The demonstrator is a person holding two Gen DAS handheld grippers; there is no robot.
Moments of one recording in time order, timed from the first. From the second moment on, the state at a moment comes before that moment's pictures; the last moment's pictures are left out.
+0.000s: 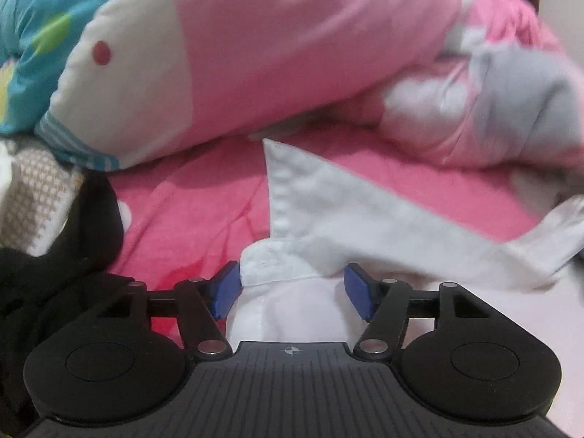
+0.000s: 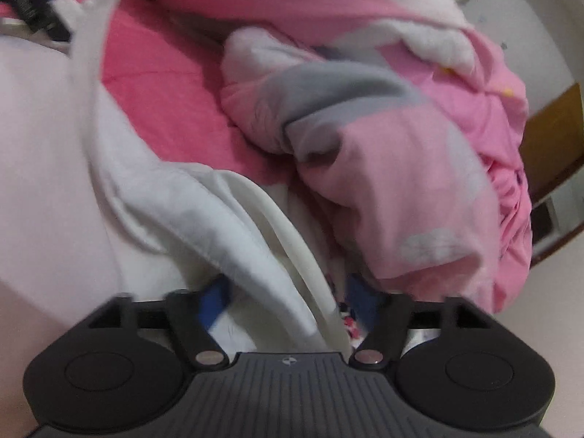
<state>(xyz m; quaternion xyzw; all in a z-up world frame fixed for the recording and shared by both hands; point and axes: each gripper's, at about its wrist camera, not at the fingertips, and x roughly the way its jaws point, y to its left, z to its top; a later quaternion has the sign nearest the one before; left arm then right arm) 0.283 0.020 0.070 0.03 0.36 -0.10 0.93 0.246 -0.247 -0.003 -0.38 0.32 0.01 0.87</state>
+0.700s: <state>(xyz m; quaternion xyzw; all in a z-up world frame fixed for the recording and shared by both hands) 0.102 0.125 0.102 -0.15 0.33 -0.20 0.91 0.298 -0.200 0.033 0.02 0.43 0.15 0.89</state>
